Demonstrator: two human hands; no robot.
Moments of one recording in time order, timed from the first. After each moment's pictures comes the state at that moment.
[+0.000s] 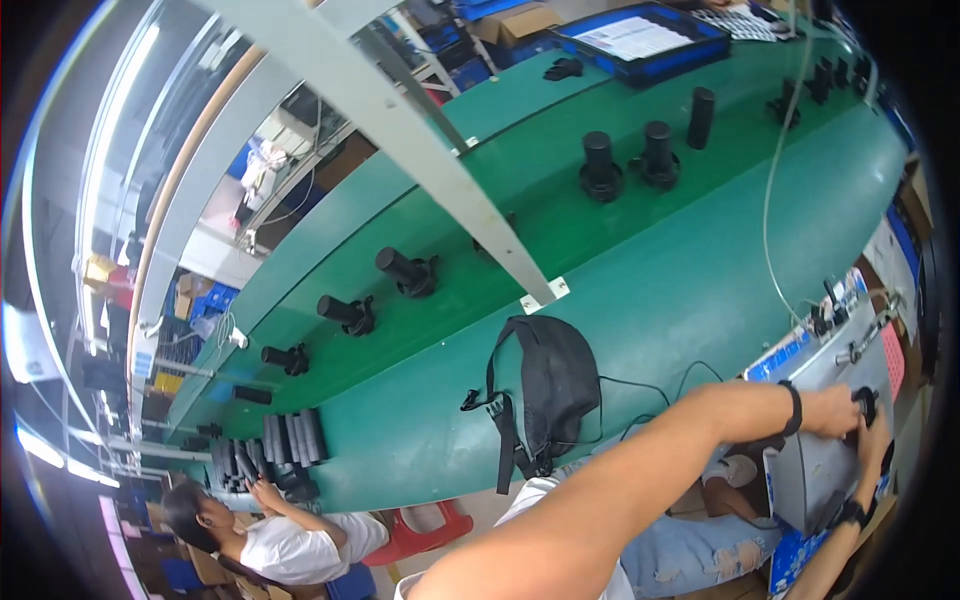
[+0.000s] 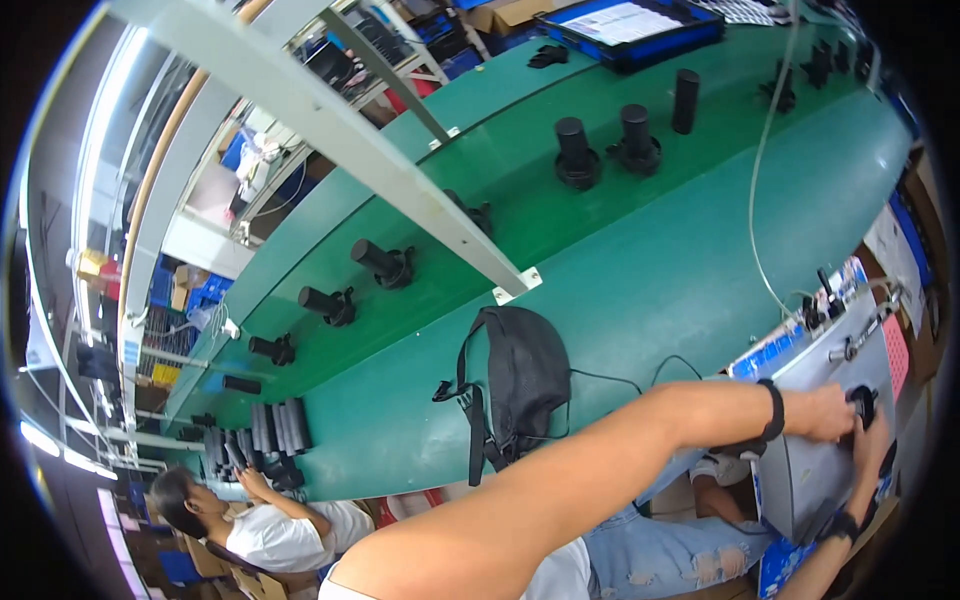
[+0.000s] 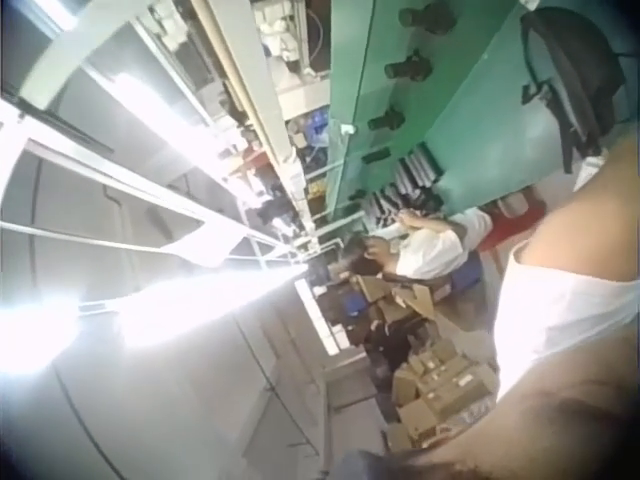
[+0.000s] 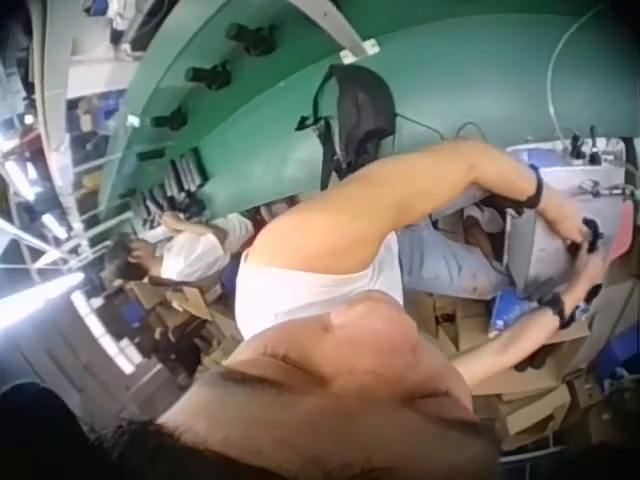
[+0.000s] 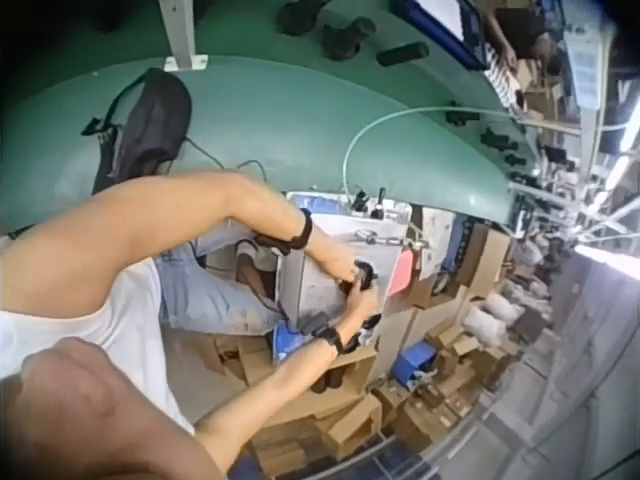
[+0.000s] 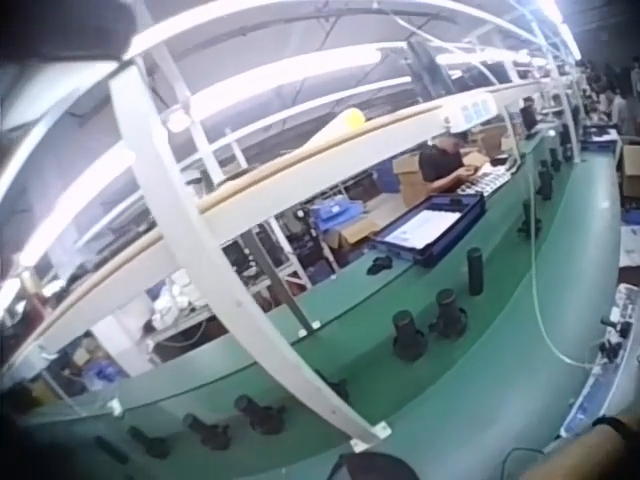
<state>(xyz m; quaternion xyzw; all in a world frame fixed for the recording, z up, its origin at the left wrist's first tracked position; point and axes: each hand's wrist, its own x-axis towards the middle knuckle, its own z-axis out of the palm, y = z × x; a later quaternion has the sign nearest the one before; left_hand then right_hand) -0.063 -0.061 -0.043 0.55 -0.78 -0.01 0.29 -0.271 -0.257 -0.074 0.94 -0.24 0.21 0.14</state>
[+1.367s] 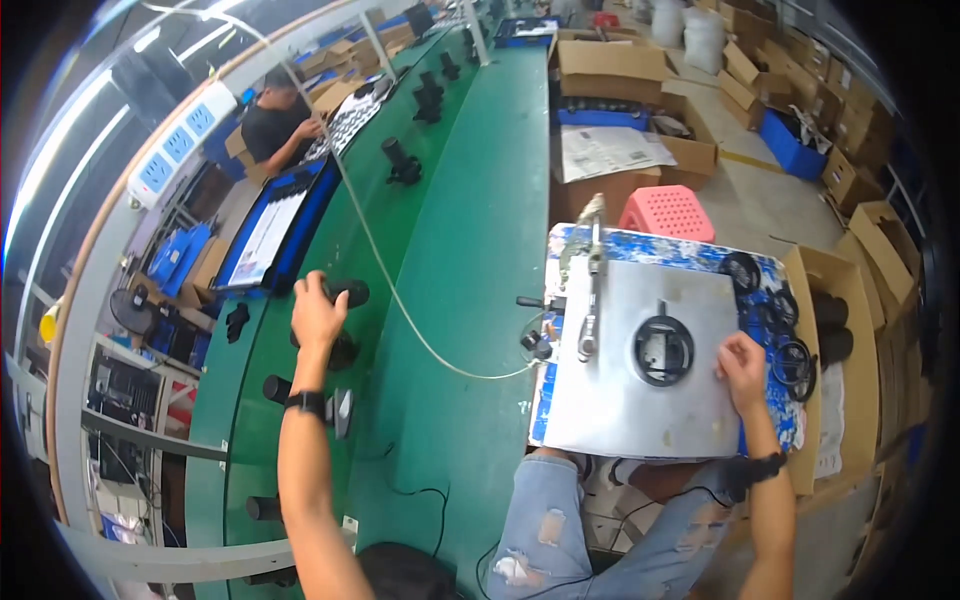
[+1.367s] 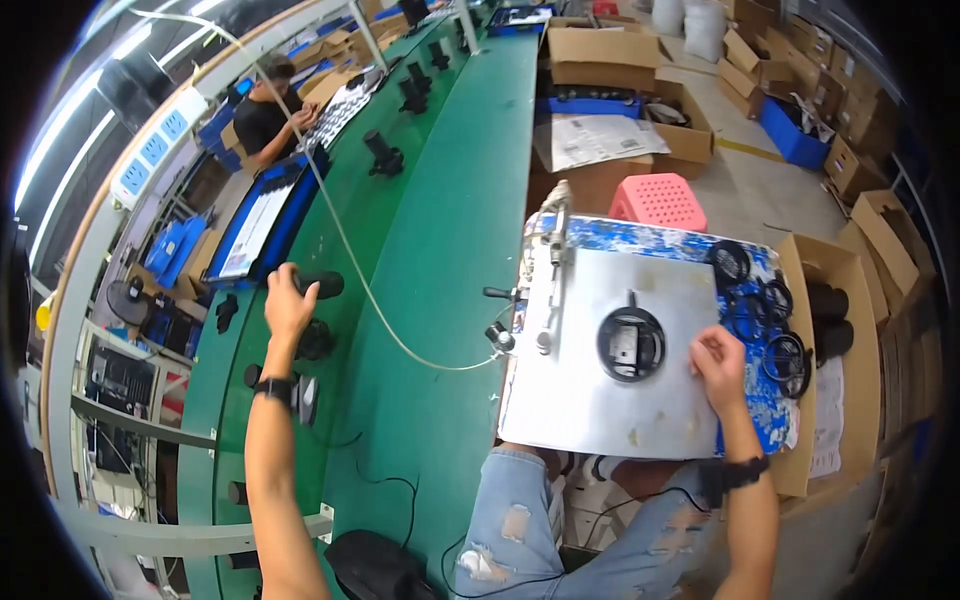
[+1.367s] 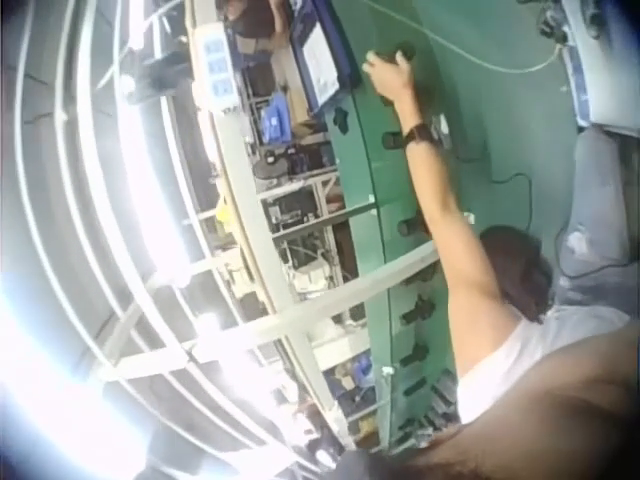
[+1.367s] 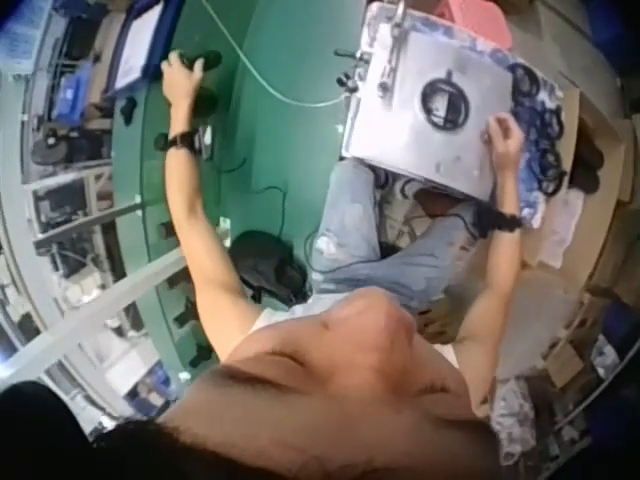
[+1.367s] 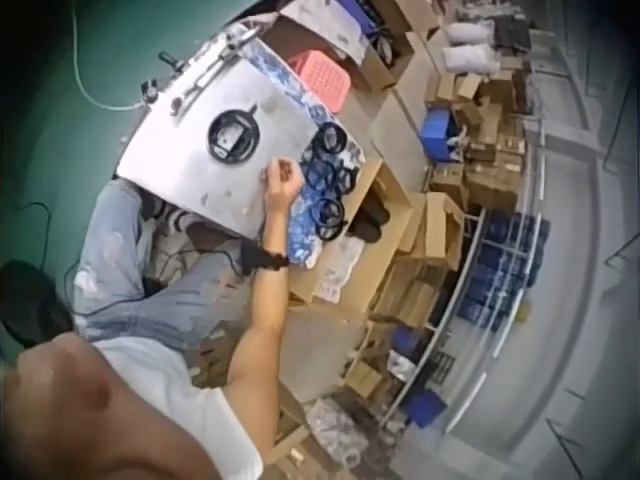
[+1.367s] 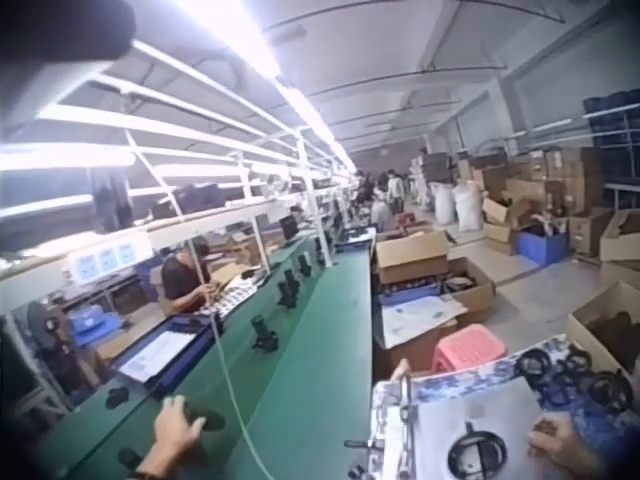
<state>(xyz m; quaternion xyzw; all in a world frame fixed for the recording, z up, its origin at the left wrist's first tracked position) 0.334 -0.033 0.072 0.85 -0.48 0.16 0.18 -0.286 -0.108 -0.010 0.59 -0.44 0.47 -0.49</state>
